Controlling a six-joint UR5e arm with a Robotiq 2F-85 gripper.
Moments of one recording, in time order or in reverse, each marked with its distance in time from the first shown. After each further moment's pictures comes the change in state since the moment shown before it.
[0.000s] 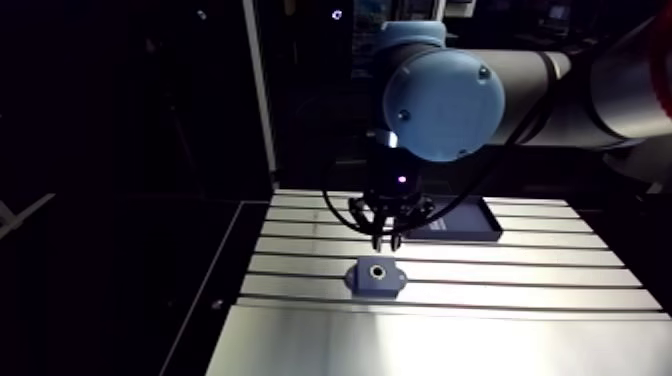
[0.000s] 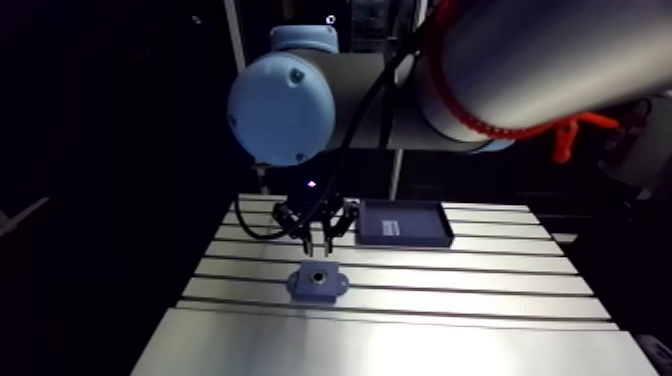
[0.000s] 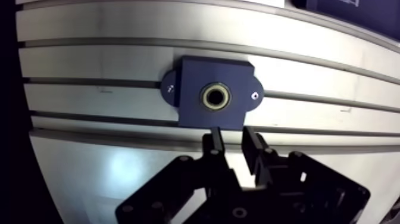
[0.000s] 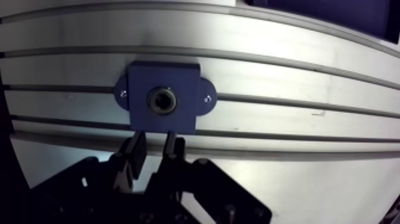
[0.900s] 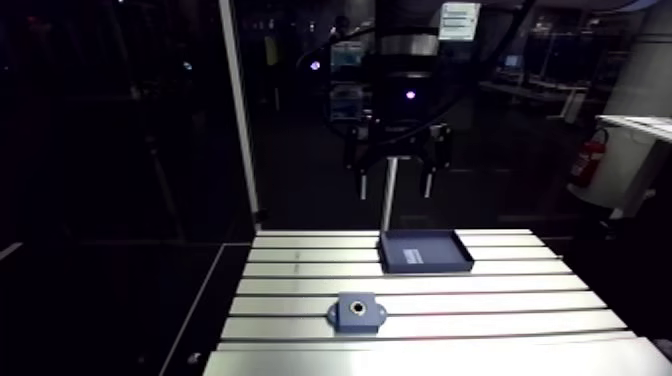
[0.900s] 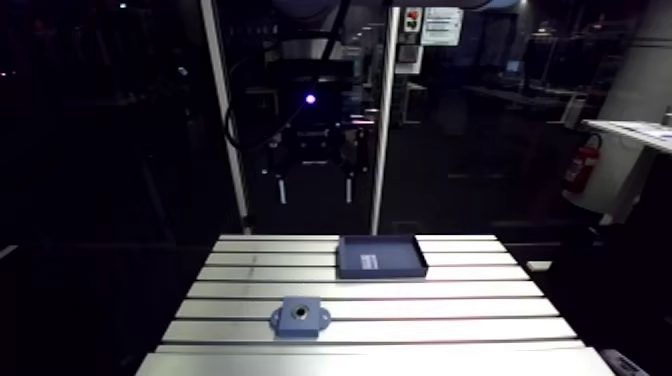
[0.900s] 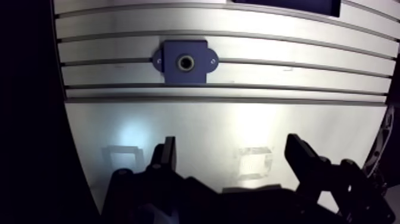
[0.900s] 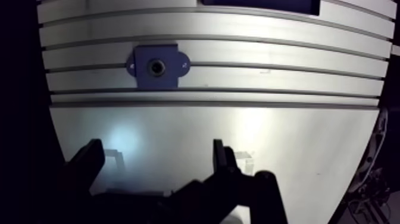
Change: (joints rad) arm -0.075 -0.144 -0.295 0.443 0.000 0.001
